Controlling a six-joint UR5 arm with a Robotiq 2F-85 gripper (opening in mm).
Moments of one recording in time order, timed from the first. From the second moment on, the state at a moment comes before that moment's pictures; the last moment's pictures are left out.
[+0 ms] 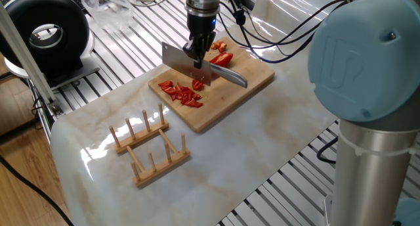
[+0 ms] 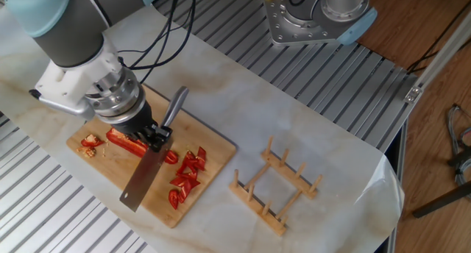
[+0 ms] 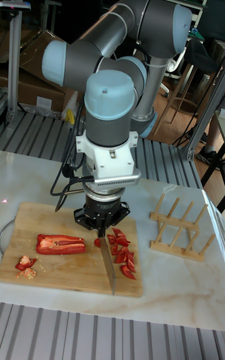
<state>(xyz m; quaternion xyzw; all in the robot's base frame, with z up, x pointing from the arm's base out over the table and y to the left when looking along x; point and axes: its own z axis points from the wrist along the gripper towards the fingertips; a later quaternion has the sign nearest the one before) 0.623 0.015 0.079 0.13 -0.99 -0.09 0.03</state>
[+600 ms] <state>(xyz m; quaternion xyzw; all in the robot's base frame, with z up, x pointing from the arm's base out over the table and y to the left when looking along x) 0.621 0.024 0.081 0.10 -0.99 -0.11 0.04</state>
